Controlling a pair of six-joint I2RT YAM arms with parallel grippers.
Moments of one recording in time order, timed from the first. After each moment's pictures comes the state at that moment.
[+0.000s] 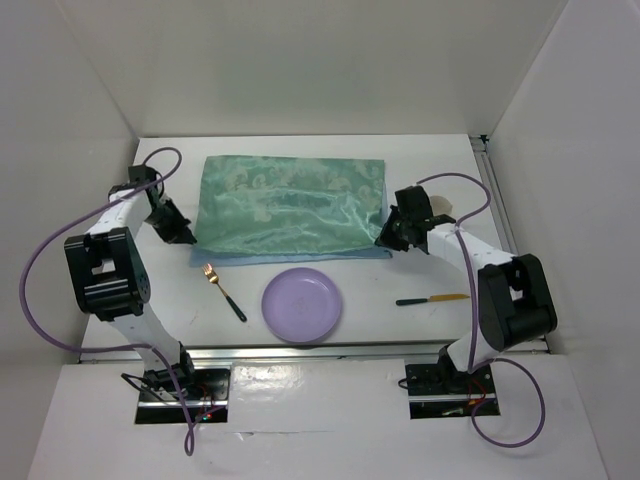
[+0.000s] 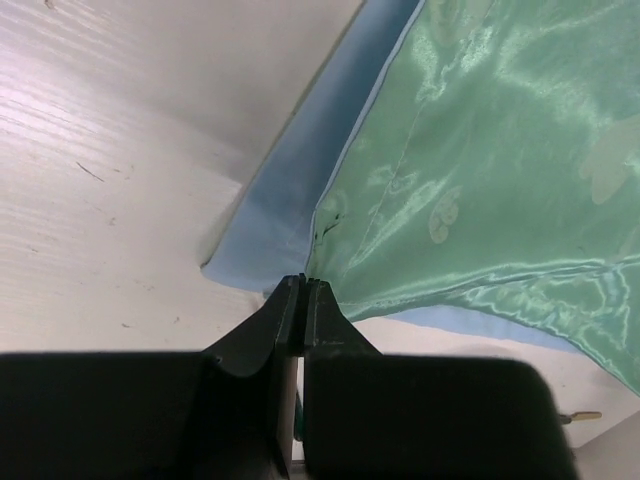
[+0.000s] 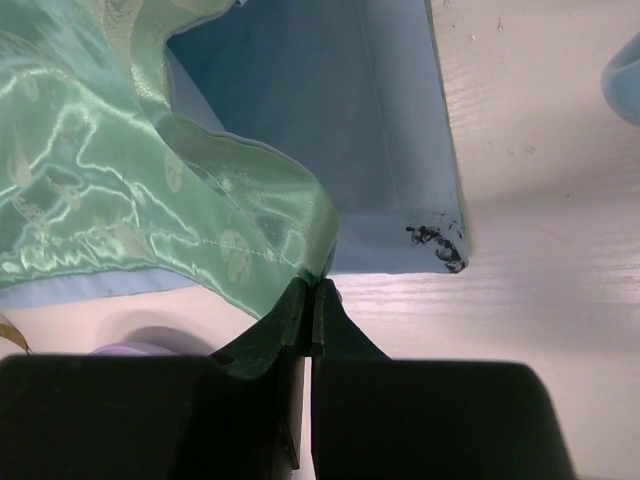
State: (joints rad) left arm 0.27 1.77 1.30 -0.79 0.22 -0.45; right arm 0.29 1.52 0.91 -0.28 -0.04 0.70
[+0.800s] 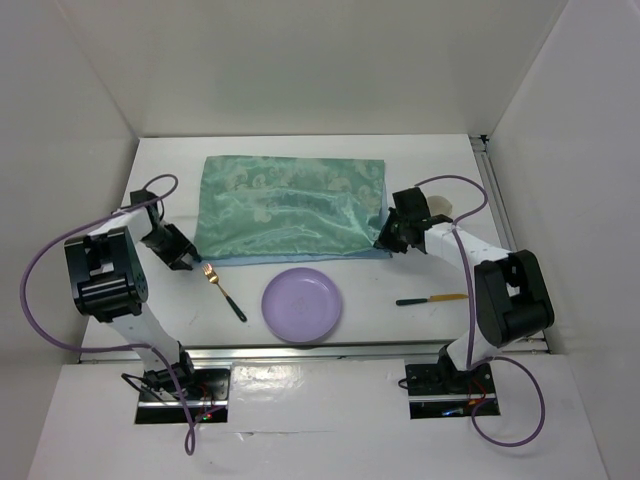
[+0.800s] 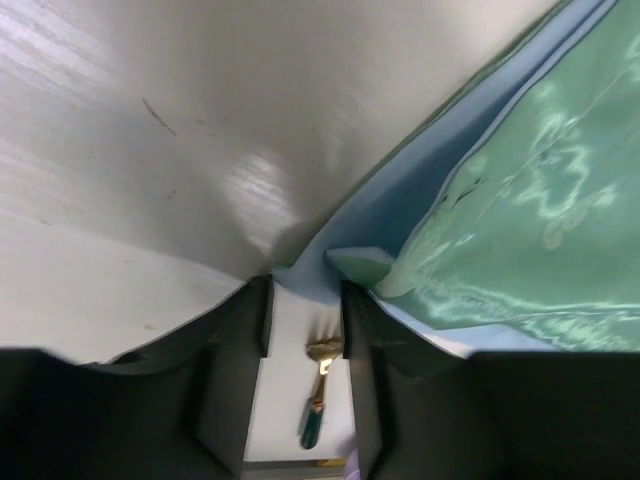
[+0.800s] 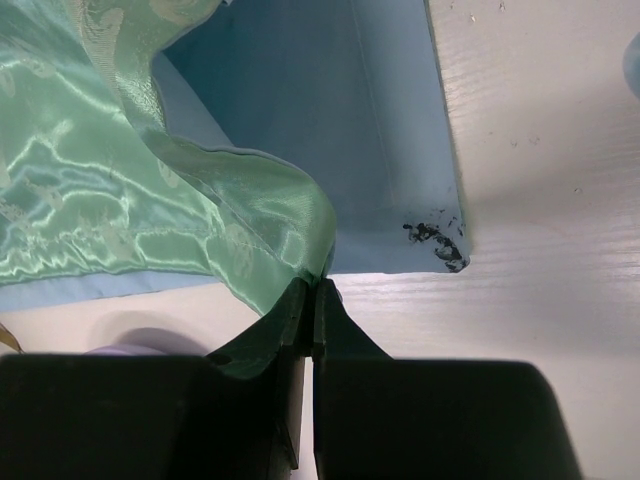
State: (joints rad) left arm 0.32 1.78 1.10 -0.71 0.21 -0.54; right arm 0.30 1.55 0.91 -0.29 -0.04 0.72
